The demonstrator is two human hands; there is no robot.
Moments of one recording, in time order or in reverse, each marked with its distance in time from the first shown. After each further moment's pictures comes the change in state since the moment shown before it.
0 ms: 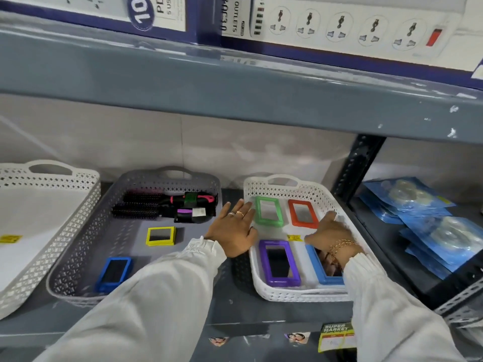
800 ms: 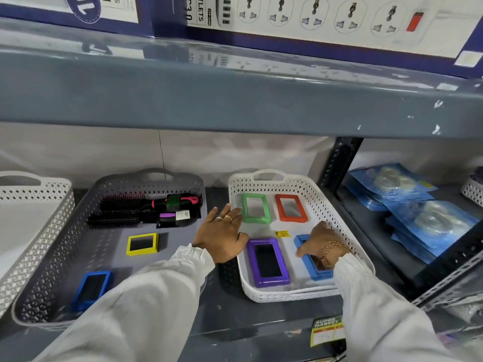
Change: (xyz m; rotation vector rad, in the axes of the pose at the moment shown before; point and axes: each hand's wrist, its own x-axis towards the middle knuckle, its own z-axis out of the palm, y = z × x) left_hand 0.006 0.003 0.006 0.032 -0.063 0.006; right_hand 0.045 0.037 0.027 -0.030 -0.150 0.096
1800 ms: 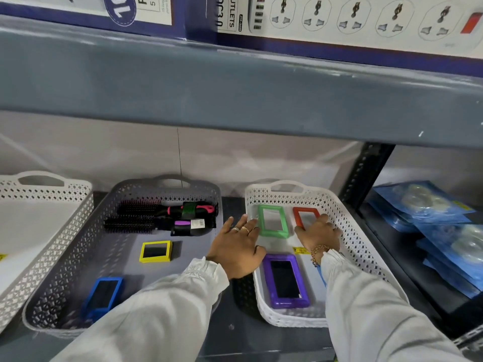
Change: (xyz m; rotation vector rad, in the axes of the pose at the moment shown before) left_hand 0.002 0.001 0.001 -0.030 0.026 -0.008; right_hand 0.050 -0.057 0.025 0.141 0.435 -0.087
